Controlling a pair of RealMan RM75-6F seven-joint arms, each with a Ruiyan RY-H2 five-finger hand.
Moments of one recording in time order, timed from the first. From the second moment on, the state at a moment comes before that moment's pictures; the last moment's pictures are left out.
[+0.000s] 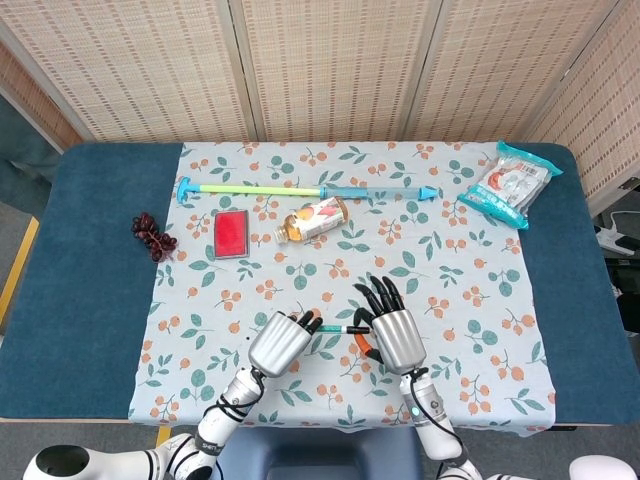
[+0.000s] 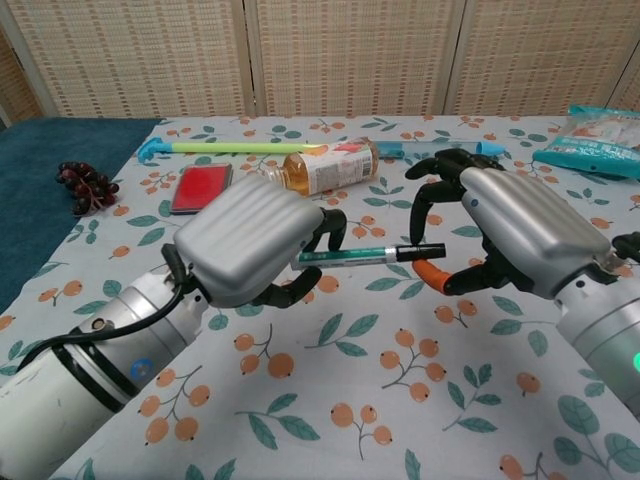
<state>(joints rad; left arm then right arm) -0.65 -2.01 -0.10 -1.20 1.60 1.28 0.64 0.38 -1.88 0.12 -1.40 -1.53 1.37 -0.34</state>
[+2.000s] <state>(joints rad) -0.61 -1.87 -0.05 -1.09 1.53 1.18 0.55 0.37 -1.96 0.11 -1.12 -1.47 1.32 -0.18</state>
